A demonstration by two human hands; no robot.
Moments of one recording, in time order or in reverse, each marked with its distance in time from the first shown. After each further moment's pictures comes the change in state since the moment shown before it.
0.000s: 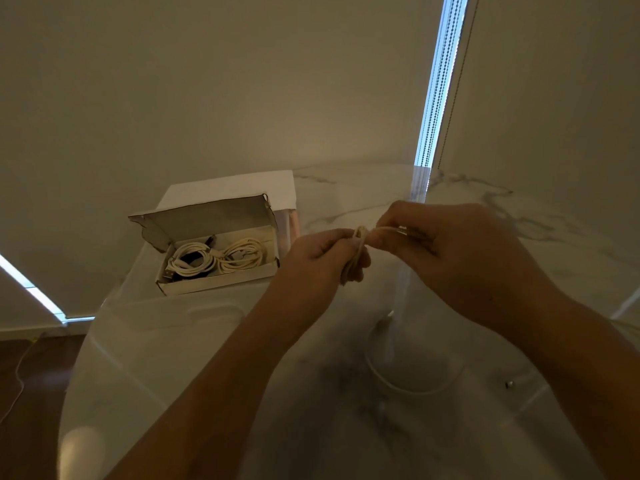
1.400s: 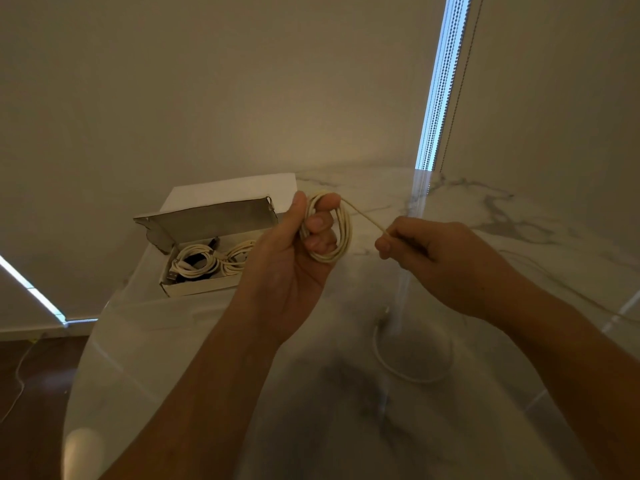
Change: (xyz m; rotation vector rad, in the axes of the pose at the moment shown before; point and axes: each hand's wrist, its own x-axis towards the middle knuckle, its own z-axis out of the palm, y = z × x) left_hand 0.007 0.008 -0.019 -1.077 -0.127 -0.038; right_hand 0.003 0.027 0.022 0.208 -0.182 0.161
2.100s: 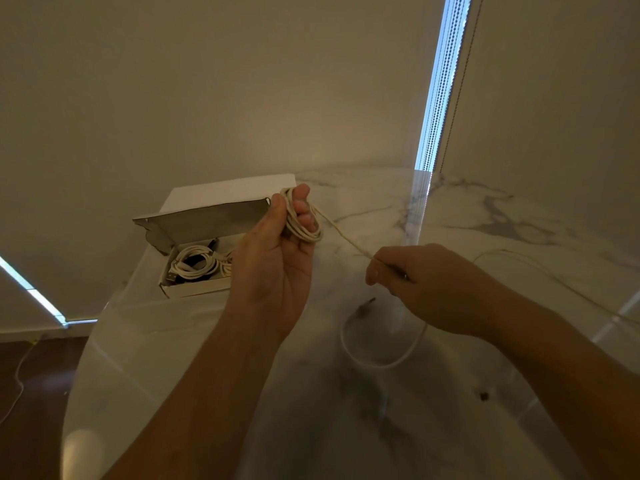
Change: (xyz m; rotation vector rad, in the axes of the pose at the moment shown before) left_hand 0.003 0.002 -0.005 -0.155 0.296 0.221; right_hand -0.005 -0.008 0.011 -0.083 -0.223 0.049
